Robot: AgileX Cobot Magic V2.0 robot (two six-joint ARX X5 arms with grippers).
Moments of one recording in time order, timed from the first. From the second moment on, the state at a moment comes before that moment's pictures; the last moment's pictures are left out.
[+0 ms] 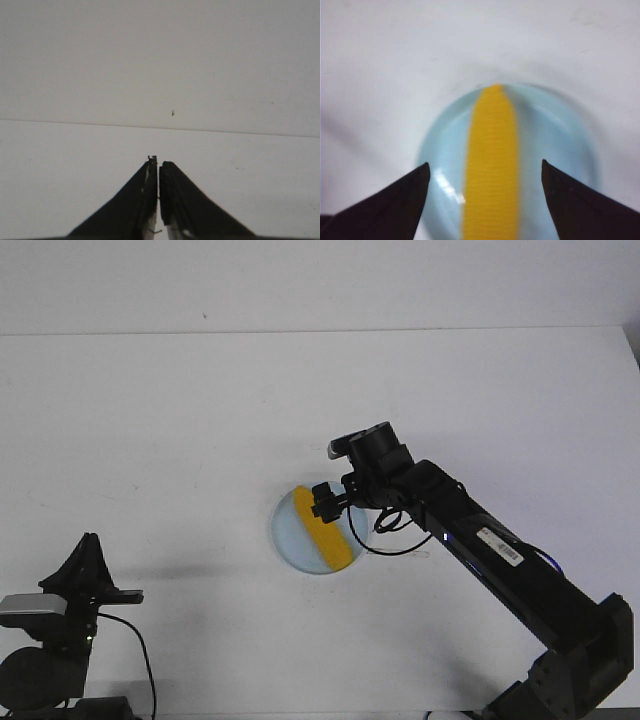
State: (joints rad) left arm 0.04 0.15 0.40 -0.02 0.02 -0.07; right arm 0.55 1.65 1.43 -0.71 -0.21 0.21
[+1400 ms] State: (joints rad) left arm 0.04 0.15 0.40 -0.02 0.02 -0.07; right arm -0.04 0.58 0.38 0.00 -0.06 0.06
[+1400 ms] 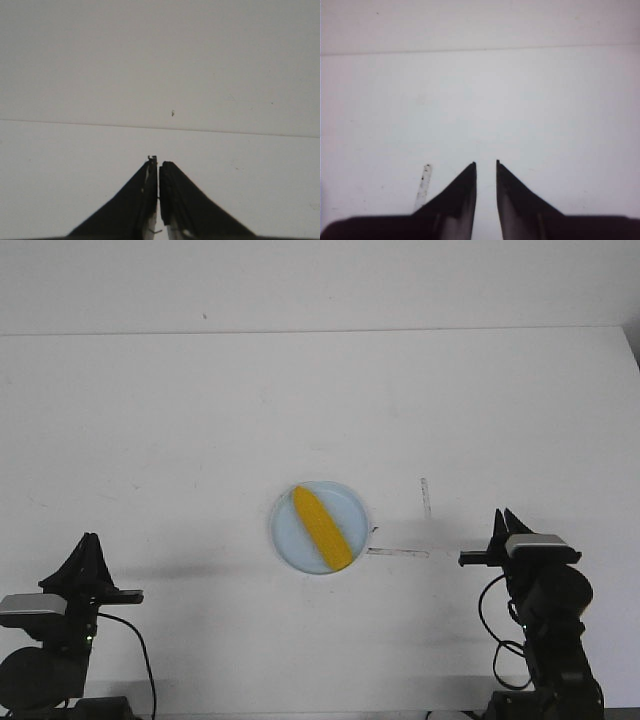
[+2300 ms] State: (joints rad) left arm 0.04 0.15 0.40 -0.02 0.02 -0.07; right arm -0.04 0.15 0.38 -0.06 -0.06 0.06
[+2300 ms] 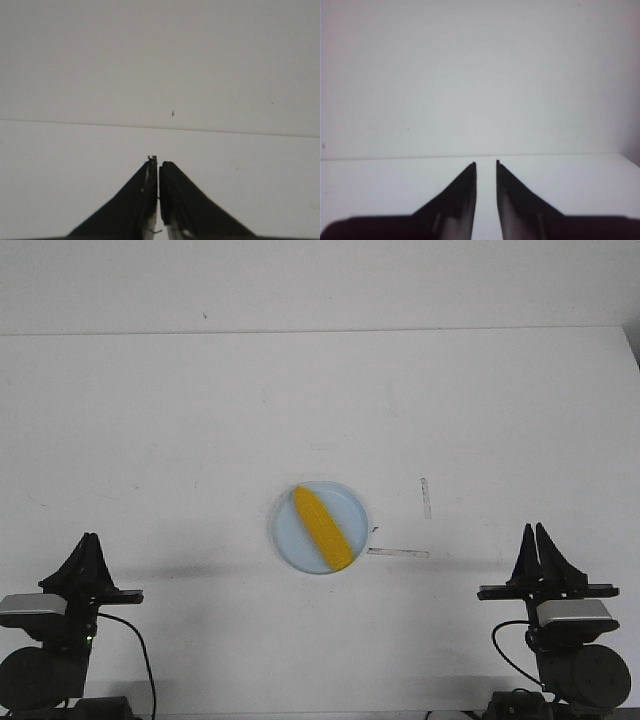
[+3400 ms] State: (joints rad) left arm -0.04 0.08 0.27 0.00 -0.01 -0.10; right arm -0.04 0.15 0.38 -0.06 -0.06 0.06
